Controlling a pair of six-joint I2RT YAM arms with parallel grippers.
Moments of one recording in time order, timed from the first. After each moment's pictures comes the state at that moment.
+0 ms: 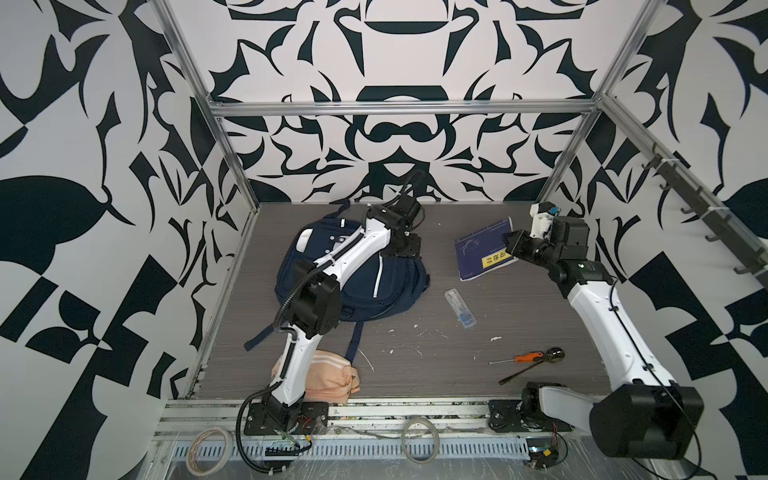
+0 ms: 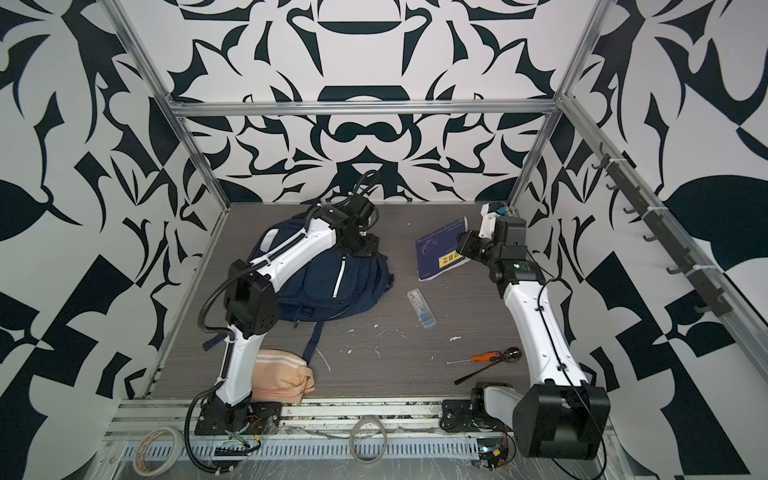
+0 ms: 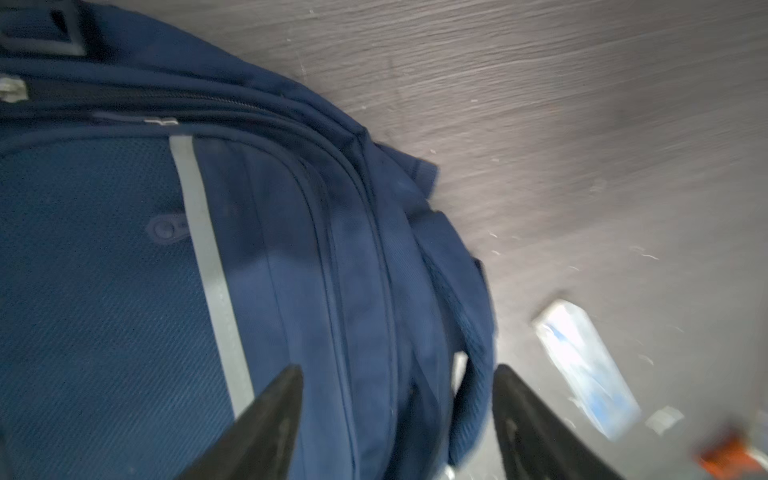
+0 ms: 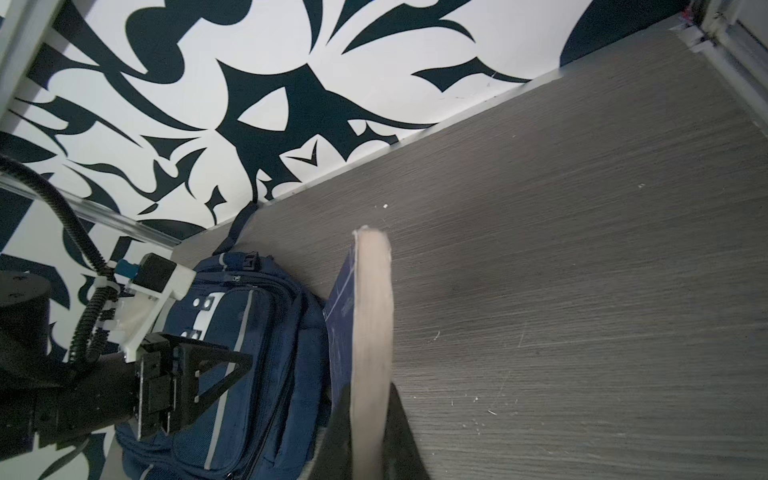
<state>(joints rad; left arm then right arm) -0.68 2.20 2.08 -1.04 -0.03 -0.42 -0.04 1.18 1.05 -0.42 -0.35 0.43</state>
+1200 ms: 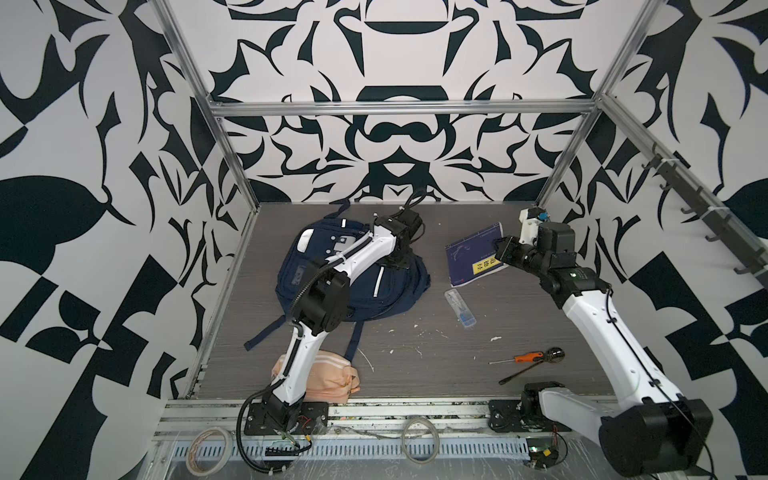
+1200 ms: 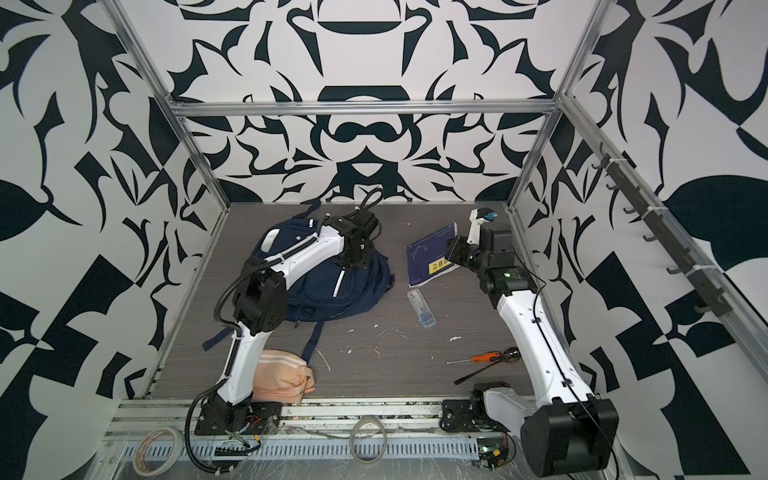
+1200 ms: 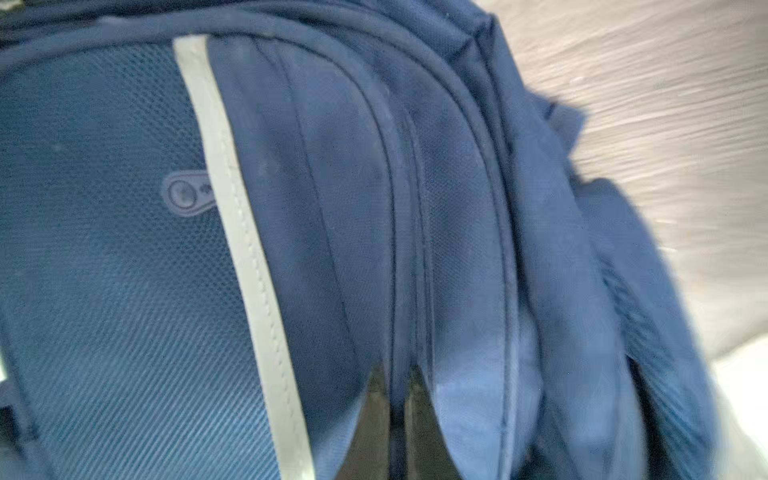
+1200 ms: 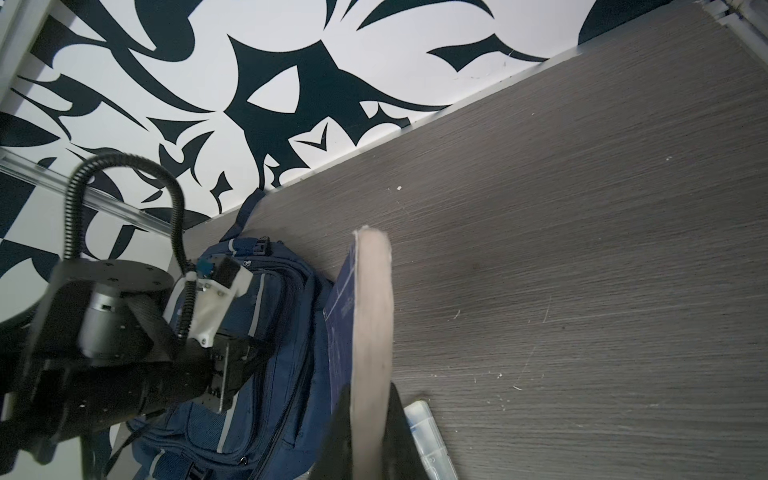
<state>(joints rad) -0.67 2.22 2.00 -1.07 -0.10 -0.39 0.08 1.12 1.02 -0.43 -0.26 0.50</state>
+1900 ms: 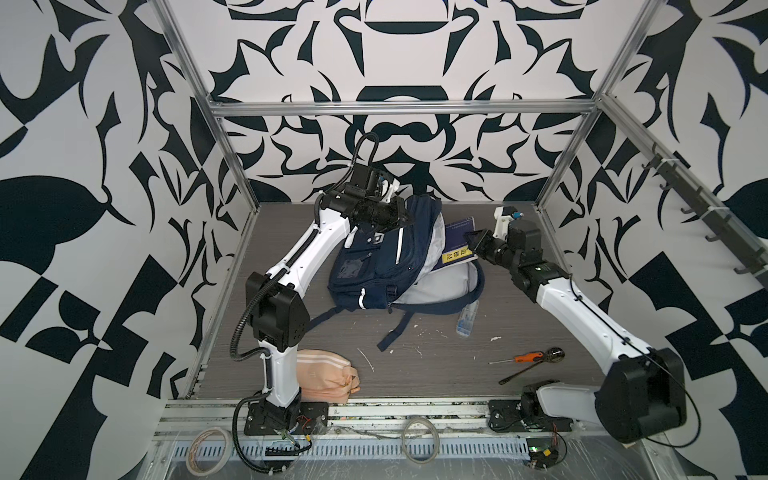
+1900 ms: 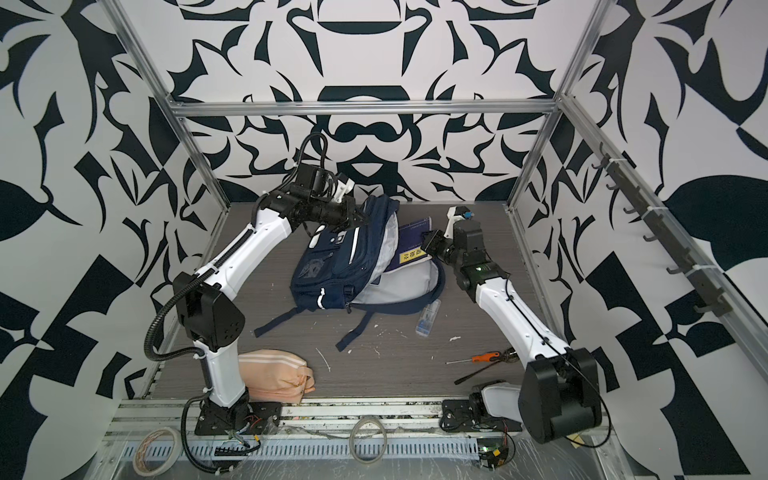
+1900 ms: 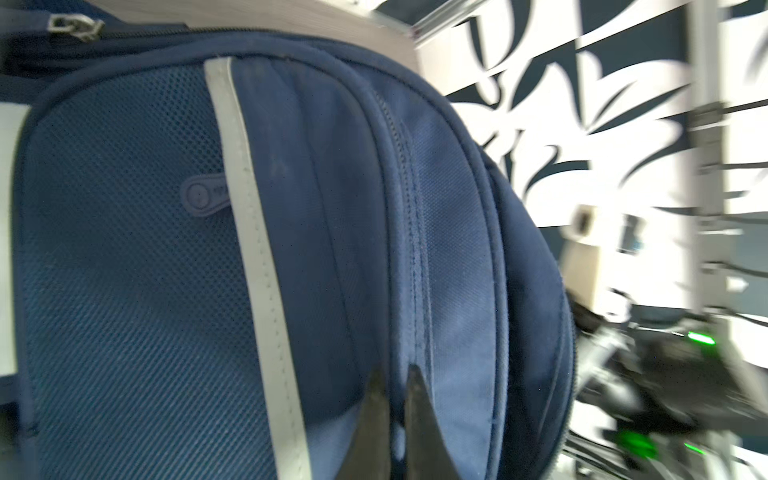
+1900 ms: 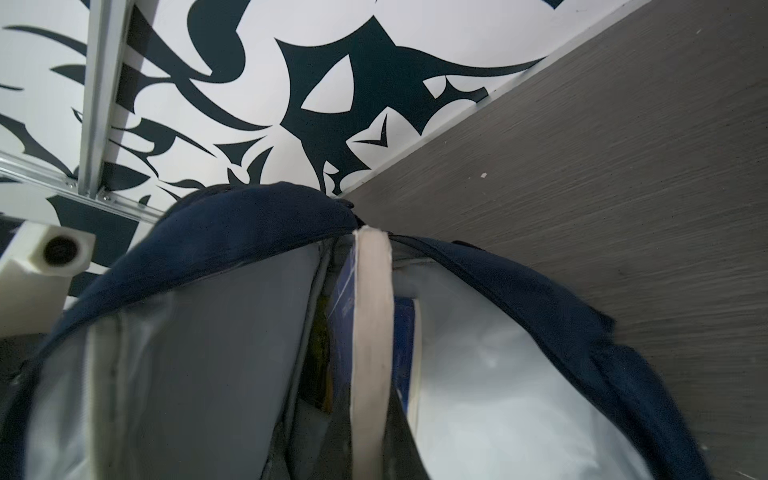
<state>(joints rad) -0.50 1.92 1.96 -0.72 0.67 -0.65 0.22 1.30 0.96 -0.06 -0.28 0.79</state>
